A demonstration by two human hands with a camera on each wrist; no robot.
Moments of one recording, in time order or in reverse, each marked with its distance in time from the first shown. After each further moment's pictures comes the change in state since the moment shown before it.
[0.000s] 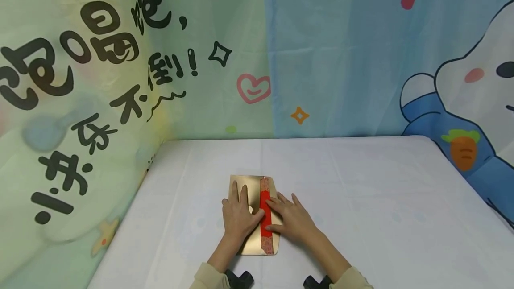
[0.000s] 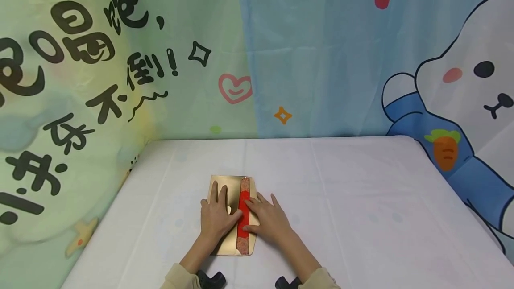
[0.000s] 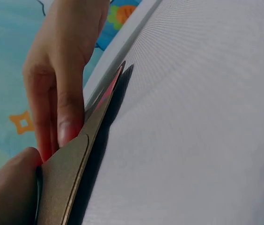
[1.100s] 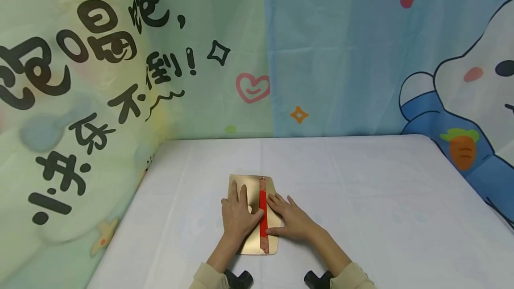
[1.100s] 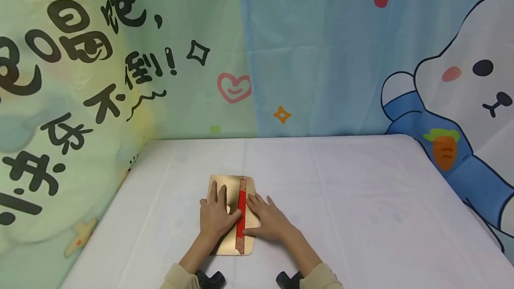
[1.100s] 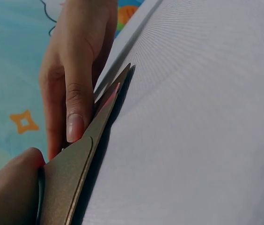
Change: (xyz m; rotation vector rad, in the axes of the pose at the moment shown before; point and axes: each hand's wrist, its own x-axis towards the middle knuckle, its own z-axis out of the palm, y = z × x) left_hand -0.002 0.002 0.000 0.016 -0.025 -0.008; right_hand -0.003 0.011 0.002 0.181 -0.117 -0.065
